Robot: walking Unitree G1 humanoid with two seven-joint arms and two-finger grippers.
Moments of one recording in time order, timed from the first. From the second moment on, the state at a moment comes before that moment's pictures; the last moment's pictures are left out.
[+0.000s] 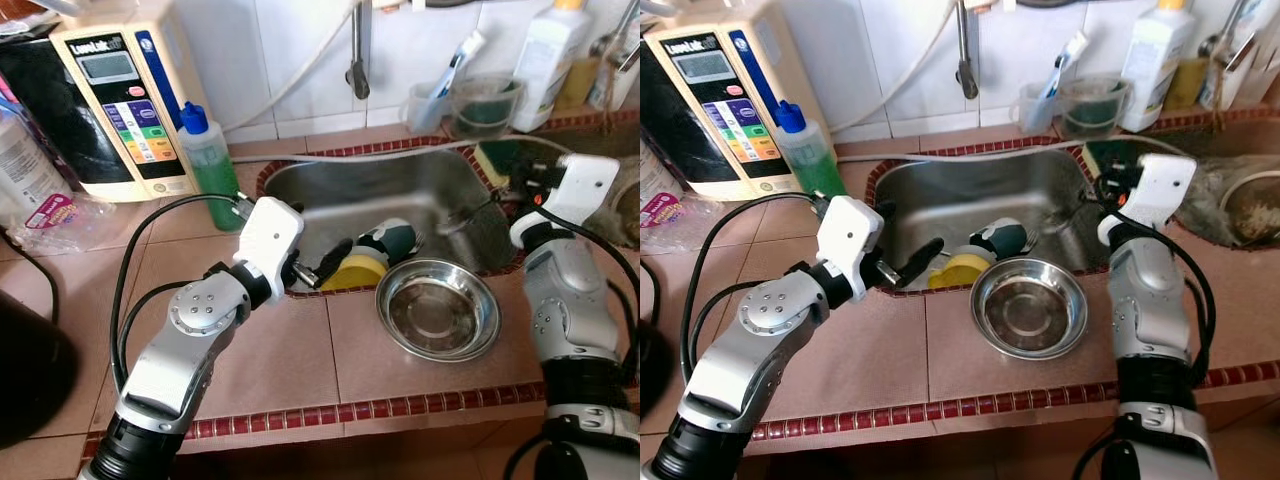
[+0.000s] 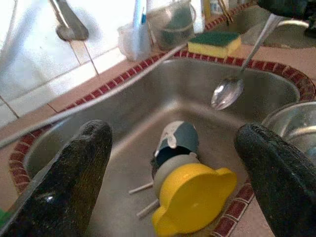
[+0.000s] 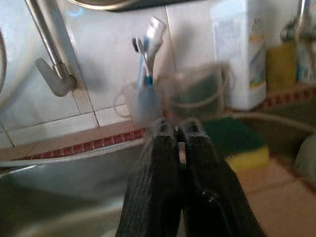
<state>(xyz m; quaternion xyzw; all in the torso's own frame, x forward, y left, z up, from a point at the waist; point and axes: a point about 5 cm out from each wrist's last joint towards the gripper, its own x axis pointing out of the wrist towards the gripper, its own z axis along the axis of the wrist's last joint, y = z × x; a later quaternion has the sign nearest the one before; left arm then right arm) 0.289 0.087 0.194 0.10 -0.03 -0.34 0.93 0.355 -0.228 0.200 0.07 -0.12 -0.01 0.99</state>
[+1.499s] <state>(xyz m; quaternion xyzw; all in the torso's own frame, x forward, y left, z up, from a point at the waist) 0.280 0.081 0.201 0.10 -0.03 -0.36 0.93 0.362 -0.227 0.190 0.11 -0.10 0.02 0.99</state>
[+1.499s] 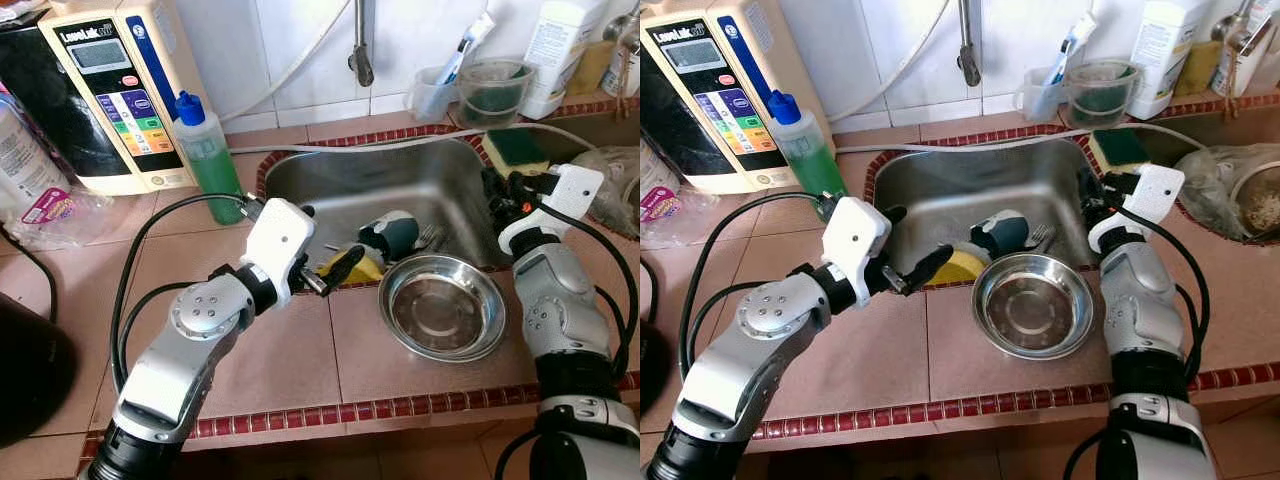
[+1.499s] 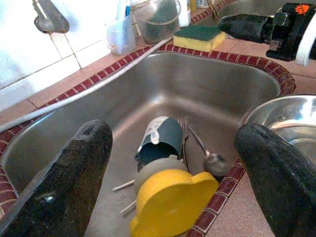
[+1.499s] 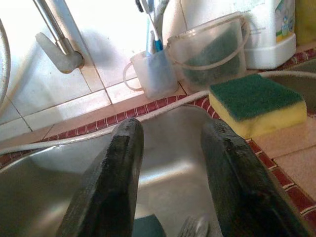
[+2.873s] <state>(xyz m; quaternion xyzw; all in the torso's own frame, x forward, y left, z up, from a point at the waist) 0.286 0.126 0.178 0.11 -0.05 -0.36 0.93 0.278 -0.187 0.173 0.05 -0.05 0.14 0.99</state>
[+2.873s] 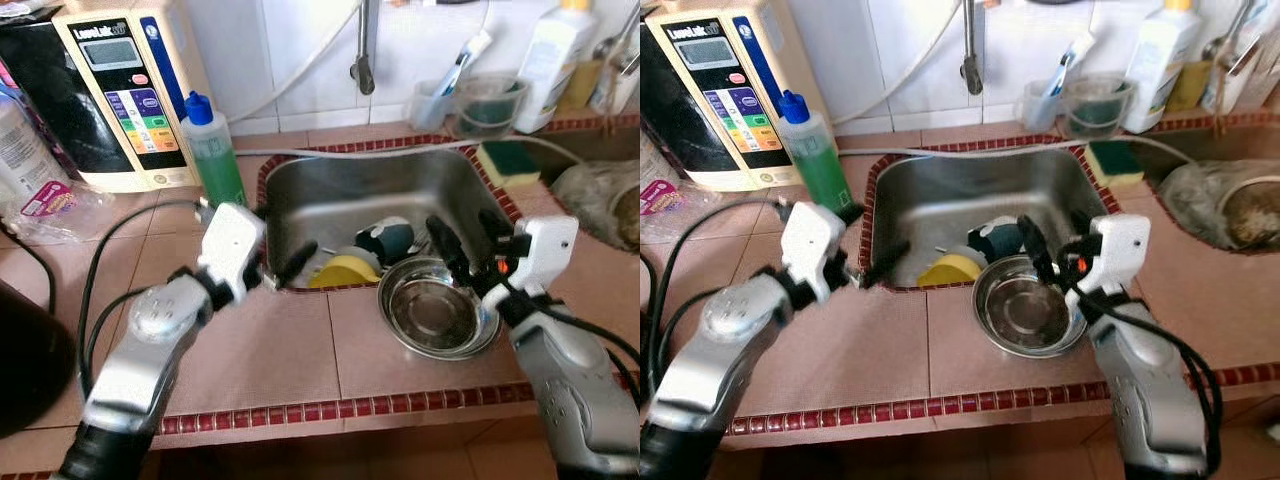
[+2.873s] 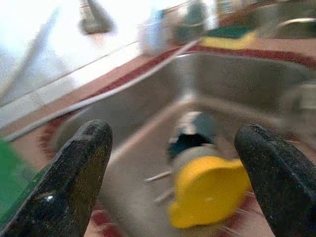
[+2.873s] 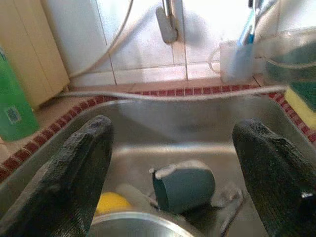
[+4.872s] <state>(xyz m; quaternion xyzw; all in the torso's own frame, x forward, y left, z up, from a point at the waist) 0.246 0.085 0.188 0.16 -0.08 -0.53 0.83 0.220 -0.179 0.146 0.13 0.04 0.11 0.98</state>
